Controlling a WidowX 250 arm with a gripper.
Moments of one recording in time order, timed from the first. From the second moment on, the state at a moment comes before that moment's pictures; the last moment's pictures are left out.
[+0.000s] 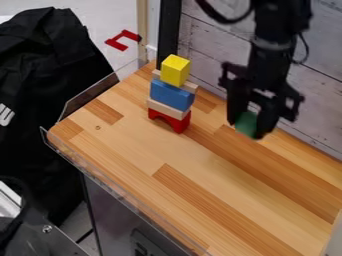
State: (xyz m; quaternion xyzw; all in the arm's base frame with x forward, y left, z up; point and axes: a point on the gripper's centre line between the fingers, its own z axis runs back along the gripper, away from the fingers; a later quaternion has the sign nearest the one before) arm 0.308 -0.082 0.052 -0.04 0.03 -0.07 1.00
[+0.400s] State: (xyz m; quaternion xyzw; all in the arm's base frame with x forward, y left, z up) arm 0.311 -0.103 0.014 -0.04 0.03 -0.08 0.99
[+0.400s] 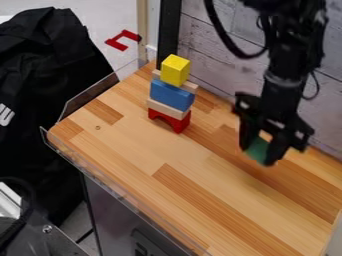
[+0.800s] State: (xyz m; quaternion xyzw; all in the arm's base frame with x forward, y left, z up) arm 0.313 -0.126 -0.020 -0.04 0.03 -0.12 0.99
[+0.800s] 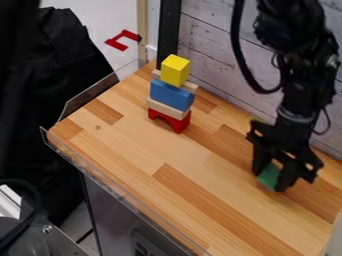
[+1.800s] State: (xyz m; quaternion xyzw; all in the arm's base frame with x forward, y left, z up) arm 0.309 -0.117 0.016 -0.05 -0.01 -0.07 1.00
